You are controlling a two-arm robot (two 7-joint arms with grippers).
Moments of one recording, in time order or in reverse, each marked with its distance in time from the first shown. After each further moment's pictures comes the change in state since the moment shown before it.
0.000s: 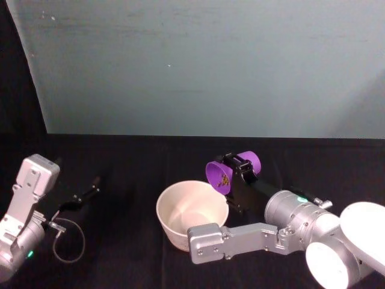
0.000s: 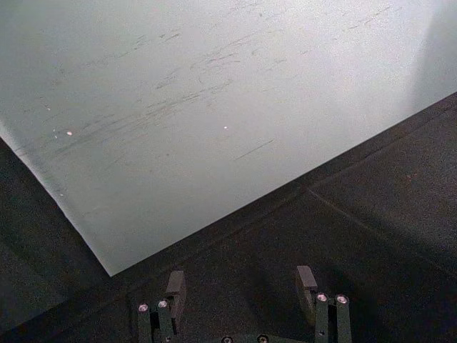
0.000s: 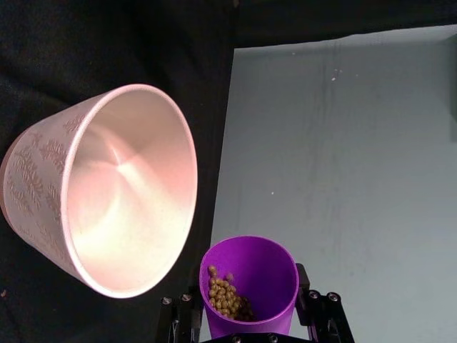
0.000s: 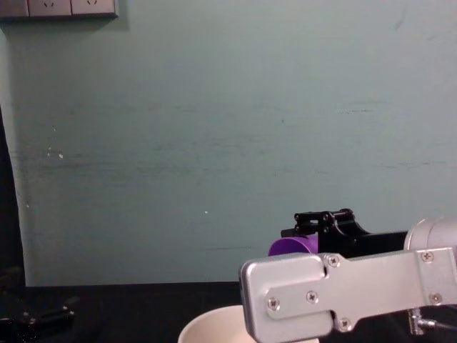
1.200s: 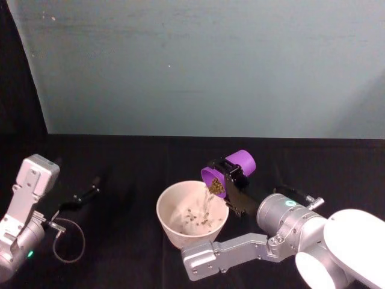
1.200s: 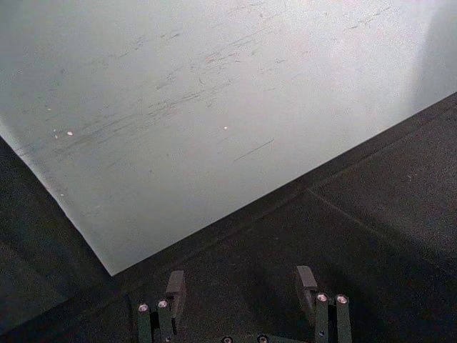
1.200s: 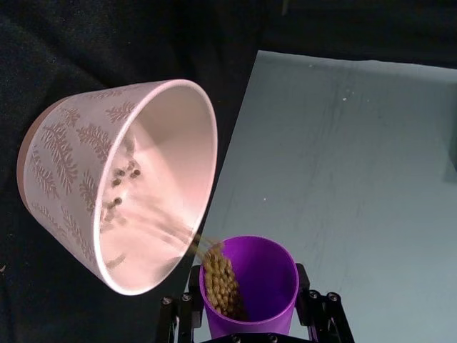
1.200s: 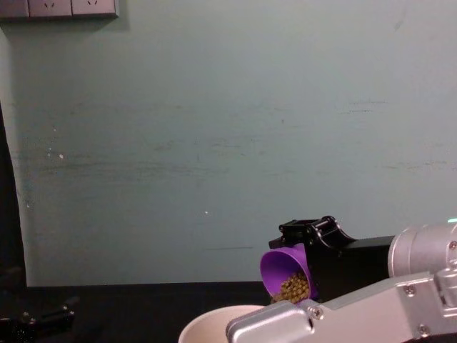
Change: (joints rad) left arm 0.000 0.000 0.000 0.000 0.000 0.000 0.000; right arm 0.006 -0.027 -0.023 0.009 -0.206 -0.029 0.073
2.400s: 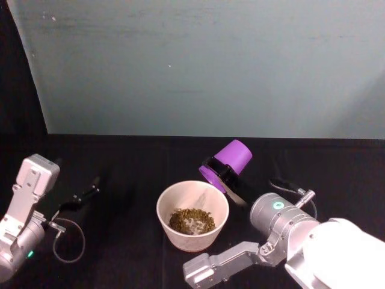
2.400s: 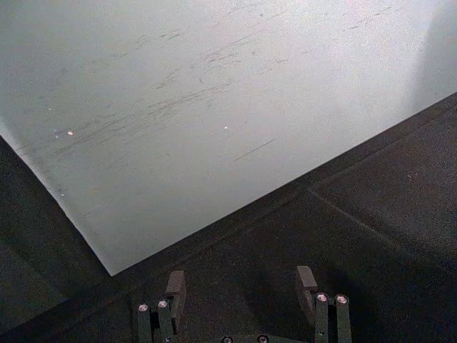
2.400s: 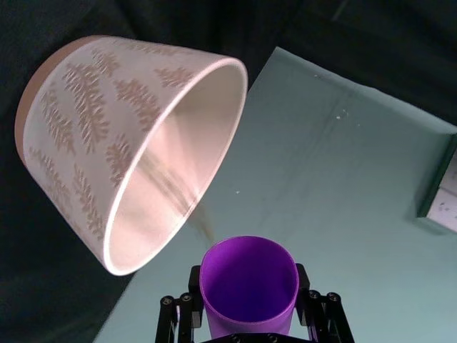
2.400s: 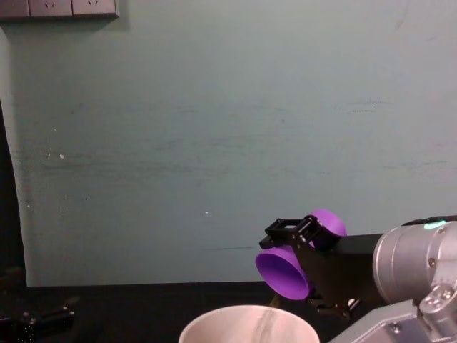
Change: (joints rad) left arm 0.000 0.000 0.000 0.000 0.000 0.000 0.000; right arm 0.025 -0.020 -0.048 0.019 -0.291 -0.035 0.045
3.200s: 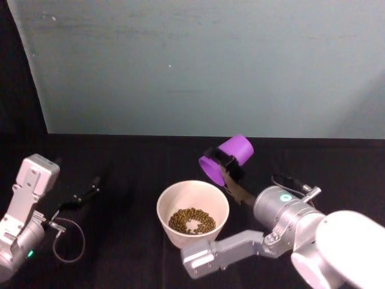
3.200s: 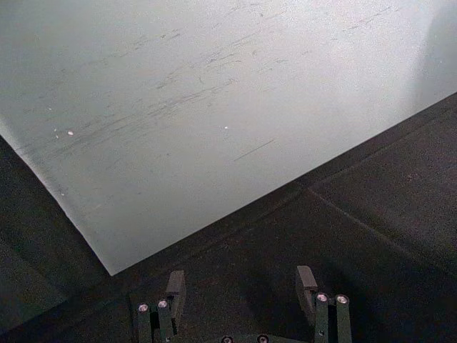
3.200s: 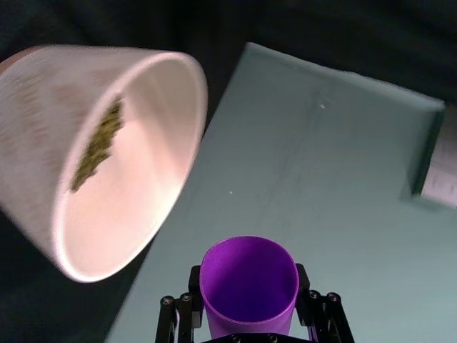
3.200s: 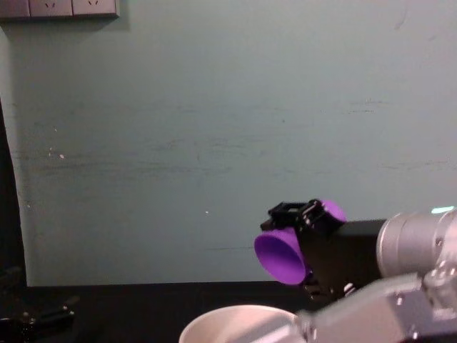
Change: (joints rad) left arm 0.000 0.000 0.000 0.000 0.000 0.000 0.000; right arm -0.048 -0.024 0.084 -0.005 0.041 -0.029 -0.038
